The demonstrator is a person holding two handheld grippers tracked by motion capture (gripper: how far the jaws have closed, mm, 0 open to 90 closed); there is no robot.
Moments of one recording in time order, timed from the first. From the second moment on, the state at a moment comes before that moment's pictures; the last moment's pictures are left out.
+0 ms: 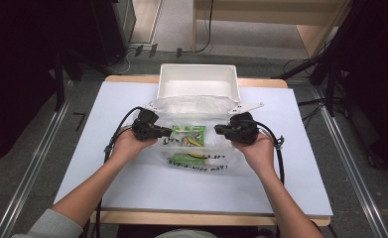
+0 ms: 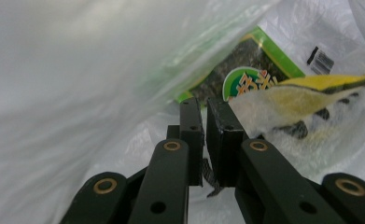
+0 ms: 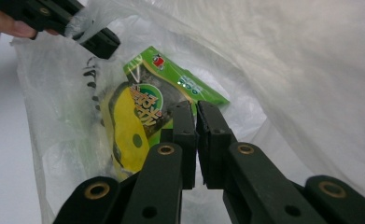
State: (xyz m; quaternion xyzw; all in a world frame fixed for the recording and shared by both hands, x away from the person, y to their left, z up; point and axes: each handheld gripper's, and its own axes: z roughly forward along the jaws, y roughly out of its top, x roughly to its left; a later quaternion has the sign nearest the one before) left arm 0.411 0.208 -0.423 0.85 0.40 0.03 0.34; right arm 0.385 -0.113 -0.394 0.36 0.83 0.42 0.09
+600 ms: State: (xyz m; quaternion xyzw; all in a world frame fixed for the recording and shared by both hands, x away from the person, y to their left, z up) left arm 0.388 0.217 -0.439 0.84 0.41 0.01 0.36; right arm 0.389 -0.112 -0.435 0.38 0.82 0.41 0.09
